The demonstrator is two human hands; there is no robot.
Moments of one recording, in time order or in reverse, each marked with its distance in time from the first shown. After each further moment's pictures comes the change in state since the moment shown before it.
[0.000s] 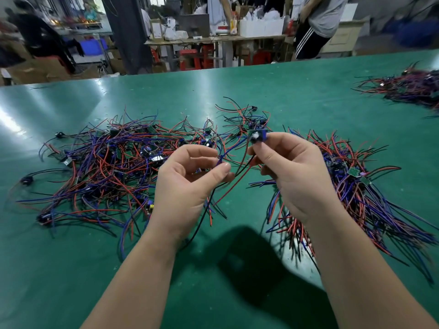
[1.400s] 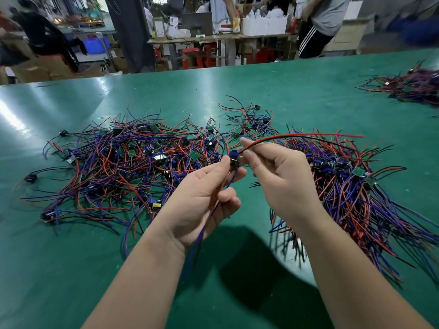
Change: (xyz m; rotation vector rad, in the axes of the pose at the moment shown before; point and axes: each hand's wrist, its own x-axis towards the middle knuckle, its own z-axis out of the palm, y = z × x) left_hand -0.002 0.009 0.011 -0.435 -0.174 -0.649; right_hand -0.003 0.016 0.007 -0.537 -0.040 -0.277
